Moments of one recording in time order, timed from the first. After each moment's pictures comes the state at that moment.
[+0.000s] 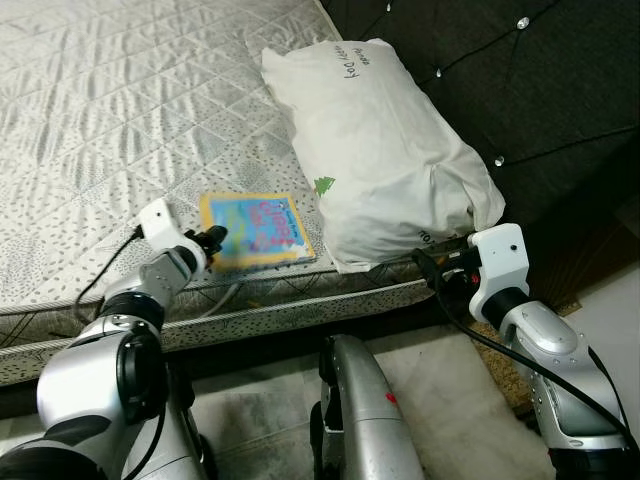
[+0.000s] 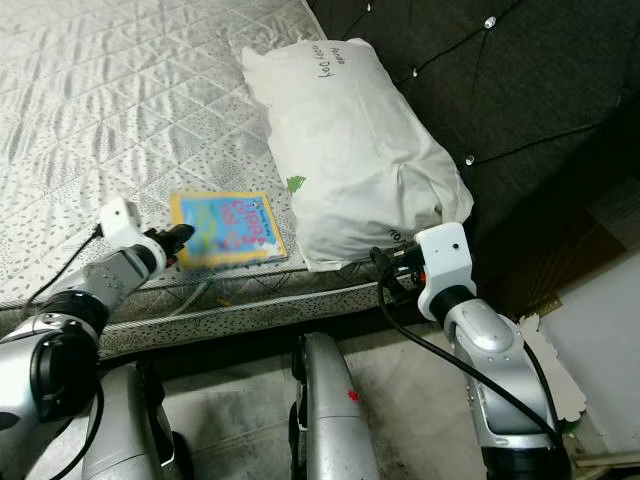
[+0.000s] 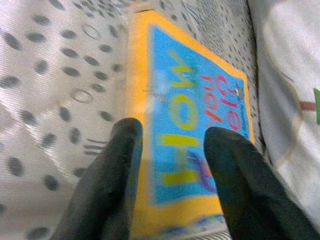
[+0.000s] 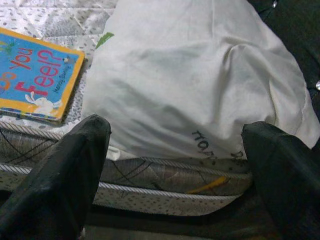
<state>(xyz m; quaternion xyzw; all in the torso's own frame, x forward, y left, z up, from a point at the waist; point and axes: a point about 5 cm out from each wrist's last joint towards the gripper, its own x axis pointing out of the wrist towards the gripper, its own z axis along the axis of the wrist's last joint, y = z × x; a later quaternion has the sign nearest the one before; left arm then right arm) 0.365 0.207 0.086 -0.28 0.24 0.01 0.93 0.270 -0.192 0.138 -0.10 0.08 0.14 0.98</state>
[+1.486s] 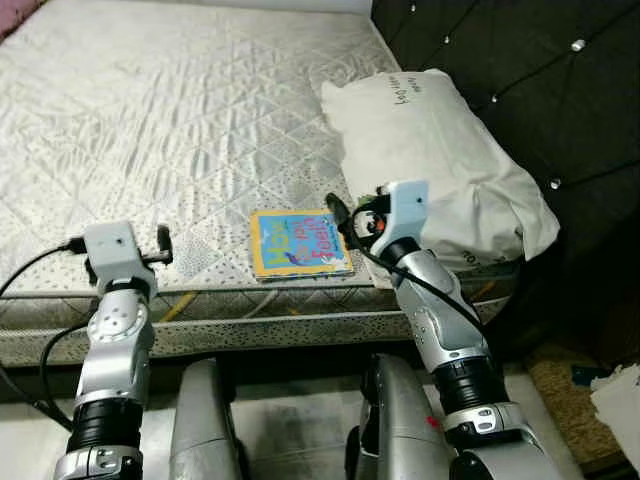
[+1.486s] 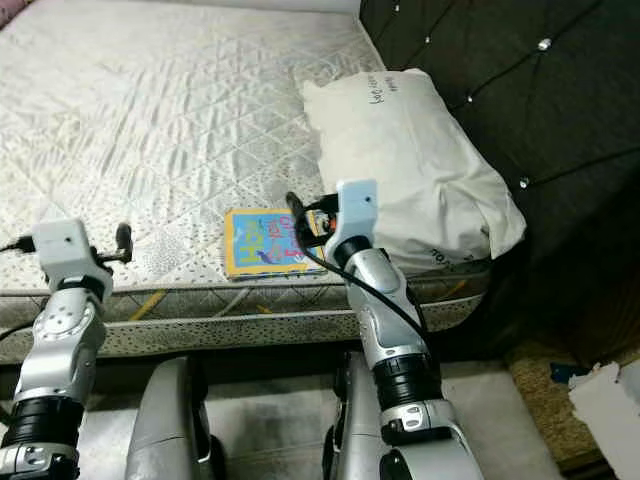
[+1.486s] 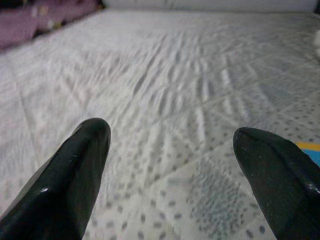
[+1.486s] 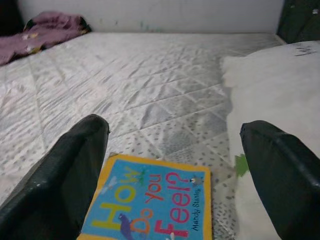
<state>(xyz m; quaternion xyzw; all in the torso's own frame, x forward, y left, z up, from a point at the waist) 0.303 0.231 0.104 0.04 0.03 0.13 0.99 0.337 -0.090 0.139 0.06 -0.01 0.19 0.98</state>
